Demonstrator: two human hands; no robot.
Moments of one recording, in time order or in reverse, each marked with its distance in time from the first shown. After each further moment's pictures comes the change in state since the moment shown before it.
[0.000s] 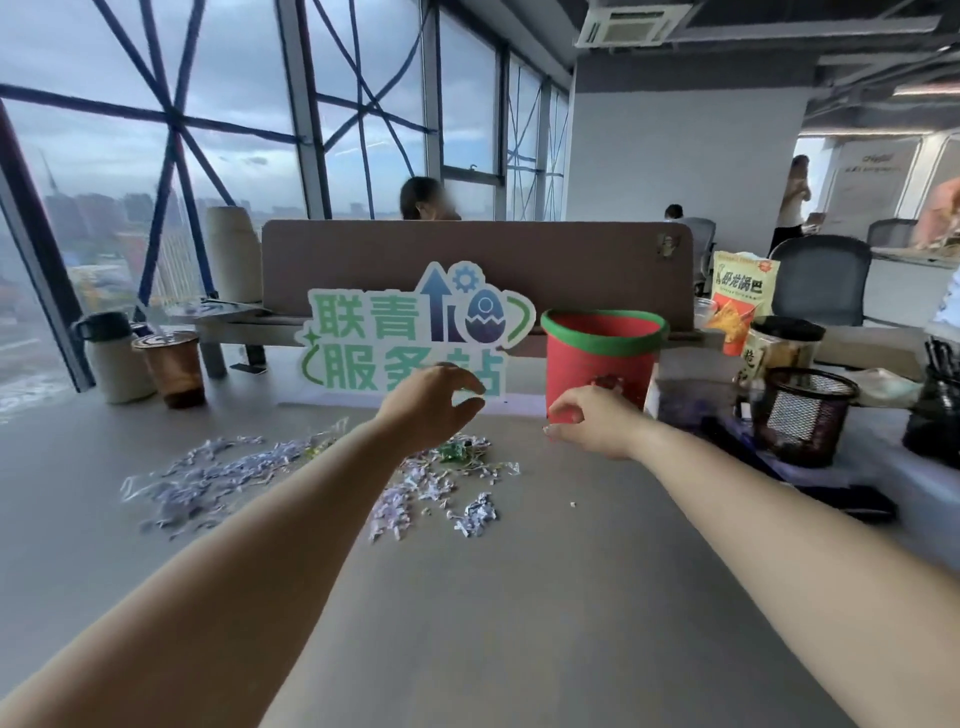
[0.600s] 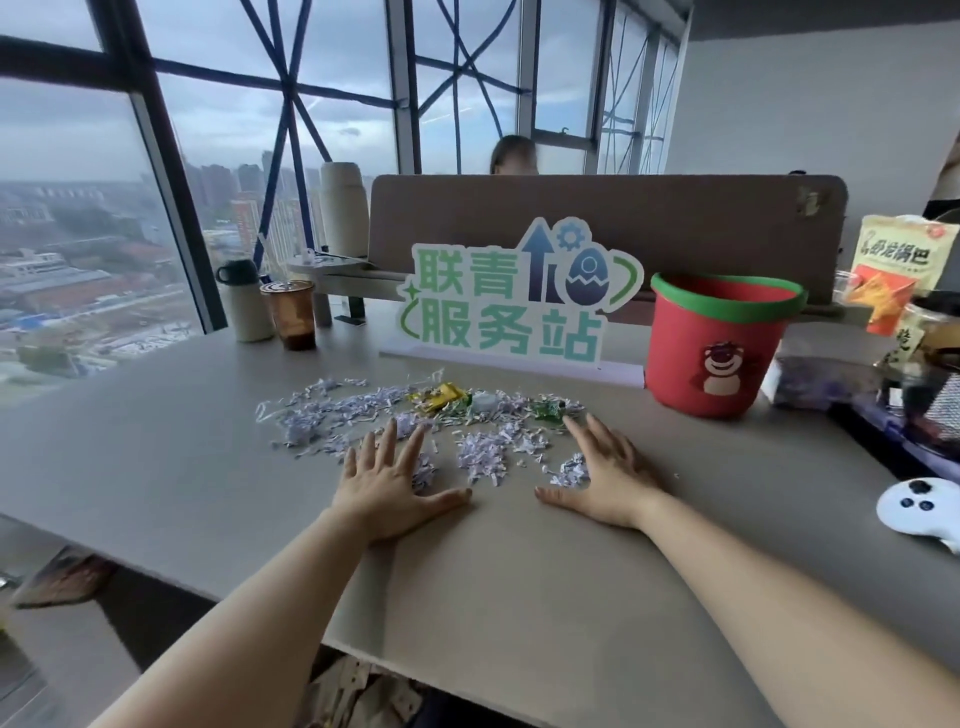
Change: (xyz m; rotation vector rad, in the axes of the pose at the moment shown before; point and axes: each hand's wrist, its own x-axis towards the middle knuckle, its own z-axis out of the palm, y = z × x) left_hand -0.143 -0.128 0.040 0.209 -0.287 -0.533; right_hand -0.017 -0.029 0.133 -0.016 -0.209 -0.025
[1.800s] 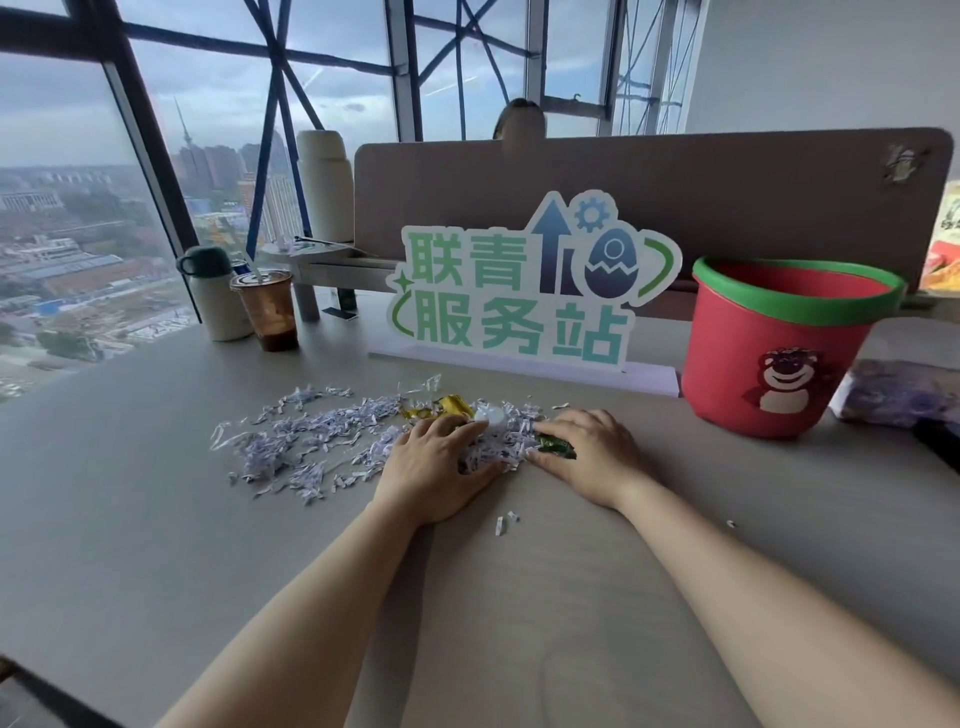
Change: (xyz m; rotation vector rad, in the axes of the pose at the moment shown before) left_hand 0.098 0.036 0.012 -0.006 0.196 0.230; right_hand 0.103 0.000 0.006 -0.059 0.199 -0.196
